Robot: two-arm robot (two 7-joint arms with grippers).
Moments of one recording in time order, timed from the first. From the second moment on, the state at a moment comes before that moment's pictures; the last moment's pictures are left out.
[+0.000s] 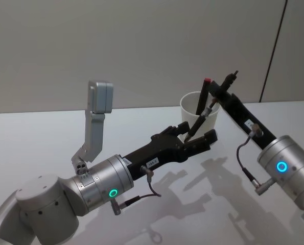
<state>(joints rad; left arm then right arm) -0.18 0.35 0.40 -1.71 -0.82 0.32 -0.47 0.04 0.23 -0.31 -1.90 1.22 0.18 -0.06</state>
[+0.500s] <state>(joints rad) -0.18 0.35 0.40 -1.71 -0.82 0.32 -0.47 0.09 0.25 -0.29 -1.87 1.17 0.15 -0.05</state>
